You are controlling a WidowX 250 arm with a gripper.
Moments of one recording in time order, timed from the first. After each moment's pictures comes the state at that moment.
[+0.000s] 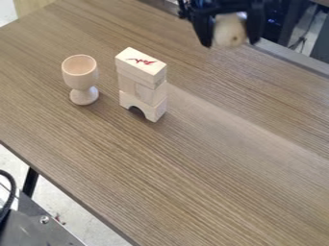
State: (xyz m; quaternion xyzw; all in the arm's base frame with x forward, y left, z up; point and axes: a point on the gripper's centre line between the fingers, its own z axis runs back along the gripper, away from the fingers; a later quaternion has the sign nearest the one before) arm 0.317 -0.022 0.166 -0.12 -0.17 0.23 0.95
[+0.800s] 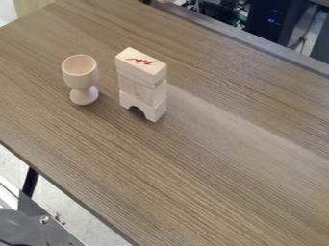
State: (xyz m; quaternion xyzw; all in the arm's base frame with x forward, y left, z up) arm 0.312 0.068 0.188 -0.10 -0.21 0.33 0.91
